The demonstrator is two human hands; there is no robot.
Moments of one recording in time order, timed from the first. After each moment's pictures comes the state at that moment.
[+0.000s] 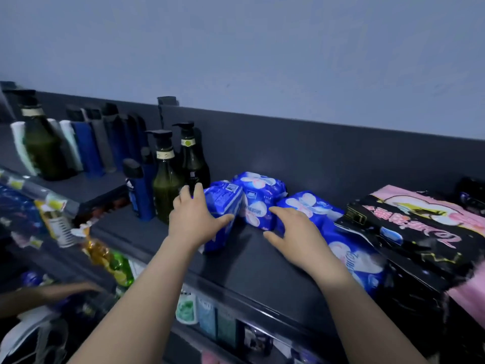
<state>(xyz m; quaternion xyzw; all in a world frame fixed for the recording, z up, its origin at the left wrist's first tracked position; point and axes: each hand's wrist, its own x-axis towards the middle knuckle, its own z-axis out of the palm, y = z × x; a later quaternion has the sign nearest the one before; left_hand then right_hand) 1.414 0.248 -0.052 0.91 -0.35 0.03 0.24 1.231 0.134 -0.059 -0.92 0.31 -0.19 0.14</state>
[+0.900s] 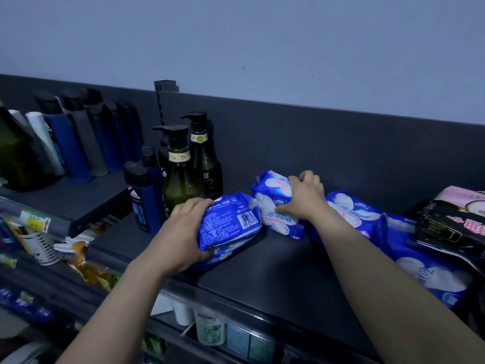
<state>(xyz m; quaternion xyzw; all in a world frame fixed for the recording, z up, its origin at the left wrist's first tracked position) 1.546 0.279 -0.086 0.77 -0.59 0.01 0.24 1.376 0.039 -0.069 -0.88 0.45 -0.12 0.02</state>
